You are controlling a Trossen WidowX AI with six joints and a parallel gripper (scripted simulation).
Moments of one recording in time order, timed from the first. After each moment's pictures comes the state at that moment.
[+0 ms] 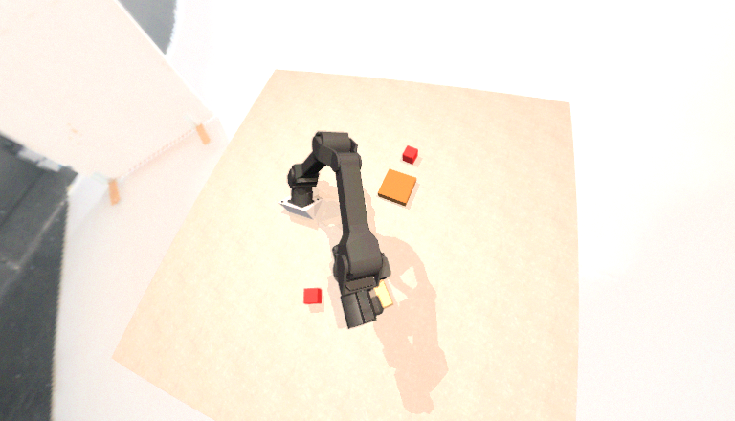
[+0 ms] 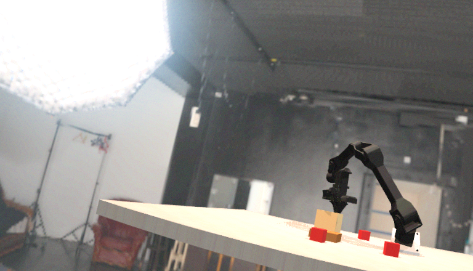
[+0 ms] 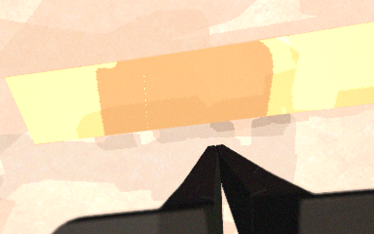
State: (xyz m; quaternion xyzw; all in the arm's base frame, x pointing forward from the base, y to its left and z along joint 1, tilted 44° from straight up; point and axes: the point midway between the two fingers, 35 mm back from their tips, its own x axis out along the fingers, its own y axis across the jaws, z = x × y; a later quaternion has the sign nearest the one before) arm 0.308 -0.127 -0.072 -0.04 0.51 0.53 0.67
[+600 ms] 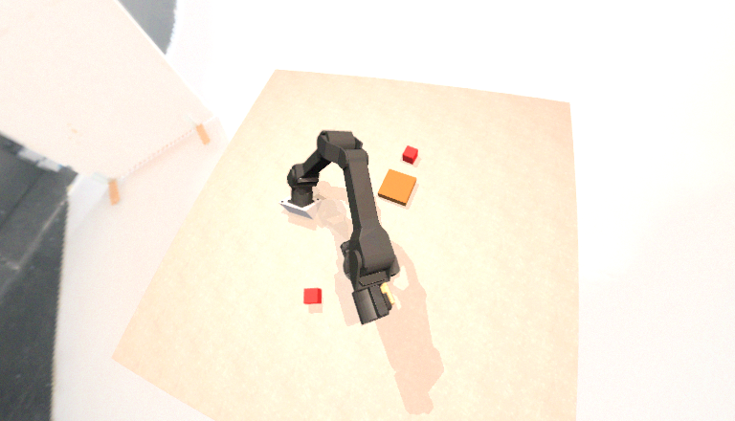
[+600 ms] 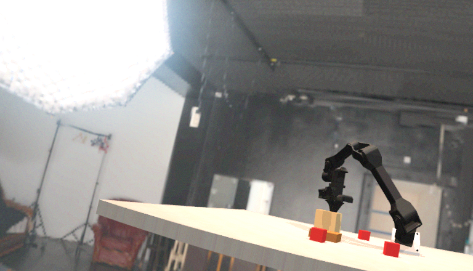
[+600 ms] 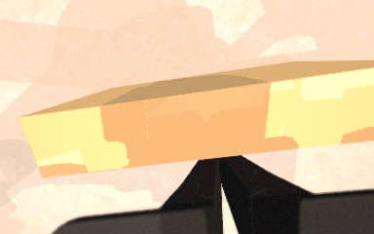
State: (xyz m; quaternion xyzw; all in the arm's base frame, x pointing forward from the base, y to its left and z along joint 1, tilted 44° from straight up) arm 0.323 -0.115 -0.063 -0.04 0.51 0.53 0.67
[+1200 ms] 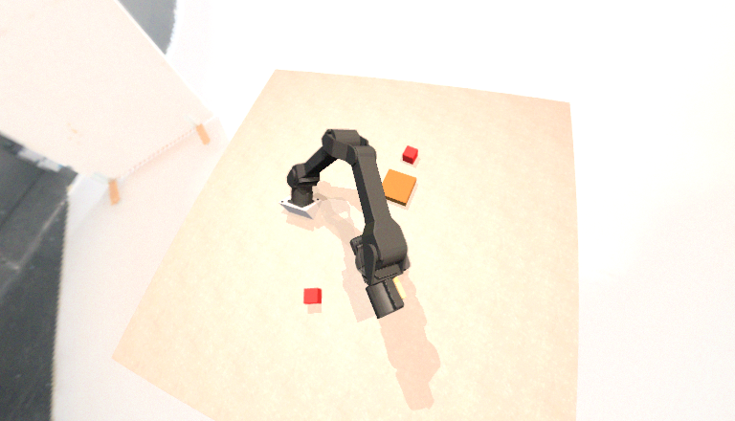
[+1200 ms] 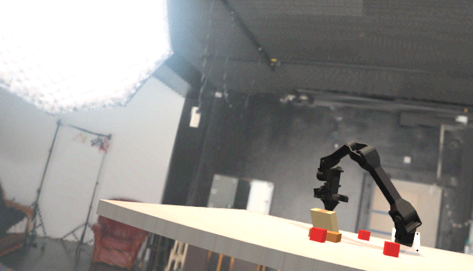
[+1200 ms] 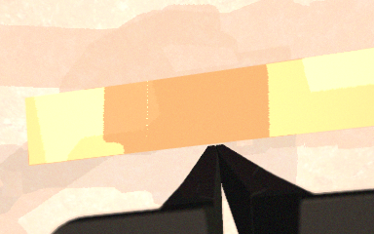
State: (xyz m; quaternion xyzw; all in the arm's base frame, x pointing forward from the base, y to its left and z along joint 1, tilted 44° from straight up) arm 0.340 -0.098 -0.051 -0.04 0.51 0.53 0.67
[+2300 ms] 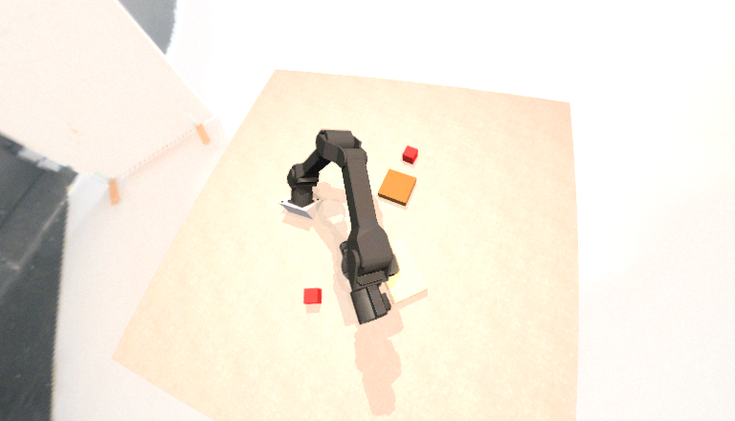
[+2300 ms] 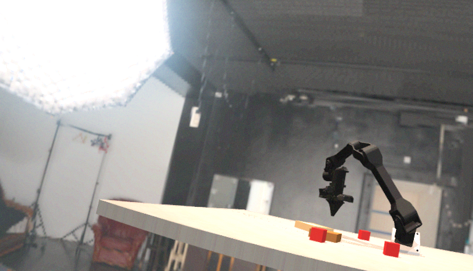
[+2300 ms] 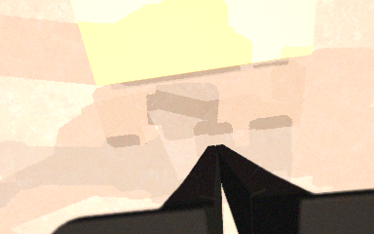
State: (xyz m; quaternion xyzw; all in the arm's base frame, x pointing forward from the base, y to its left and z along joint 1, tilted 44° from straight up) arm 0.323 -0.118 -0.061 -0.03 0.51 0.53 0.68
